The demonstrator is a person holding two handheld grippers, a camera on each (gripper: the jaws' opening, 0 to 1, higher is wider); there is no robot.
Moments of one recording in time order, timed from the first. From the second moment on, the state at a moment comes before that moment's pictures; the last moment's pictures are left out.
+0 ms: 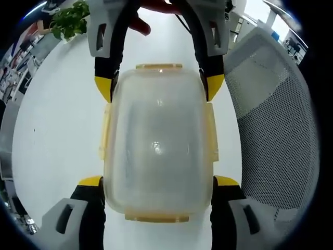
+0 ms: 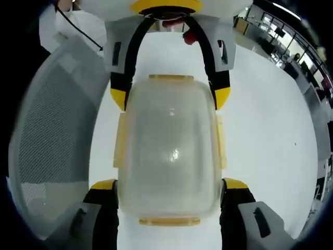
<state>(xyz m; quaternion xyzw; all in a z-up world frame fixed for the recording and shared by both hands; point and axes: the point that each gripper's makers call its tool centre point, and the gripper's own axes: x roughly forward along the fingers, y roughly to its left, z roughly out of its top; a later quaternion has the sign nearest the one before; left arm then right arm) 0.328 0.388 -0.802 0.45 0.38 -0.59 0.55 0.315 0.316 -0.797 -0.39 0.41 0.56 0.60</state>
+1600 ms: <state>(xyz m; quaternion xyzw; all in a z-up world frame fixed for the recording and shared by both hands) 0.337 0.438 -0.804 0.44 0.38 -0.59 0.56 0.325 0.365 -0.800 -0.40 0.42 0.55 0.60</state>
